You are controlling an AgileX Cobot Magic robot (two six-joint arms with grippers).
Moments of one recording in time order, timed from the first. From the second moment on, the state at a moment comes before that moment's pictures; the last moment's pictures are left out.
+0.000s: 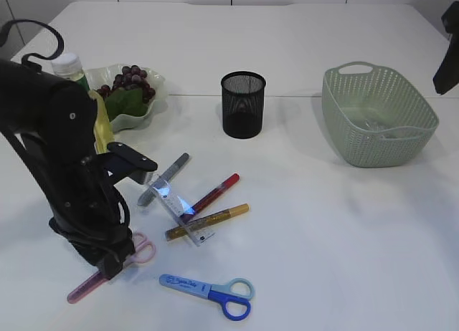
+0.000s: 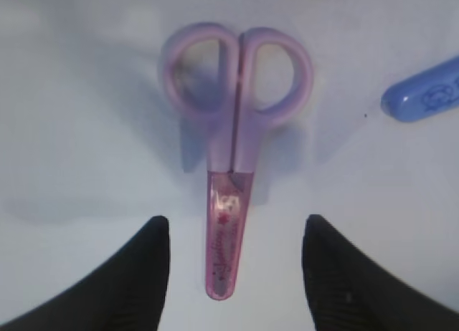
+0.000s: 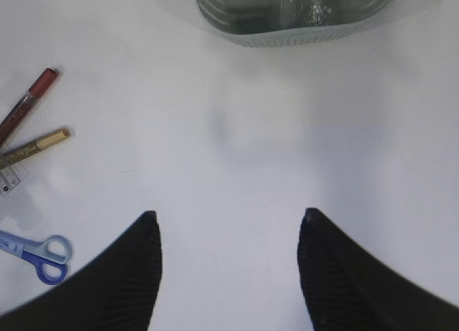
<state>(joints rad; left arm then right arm) -0.52 1.88 -1.08 -0.01 0.86 0.13 -0.01 1.50 -1.44 0.17 1.24 -0.02</state>
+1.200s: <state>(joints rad) -0.52 1.93 -1.10 -0.03 0.86 0.16 -0.01 1.50 -1.44 0.17 1.24 -0.02</state>
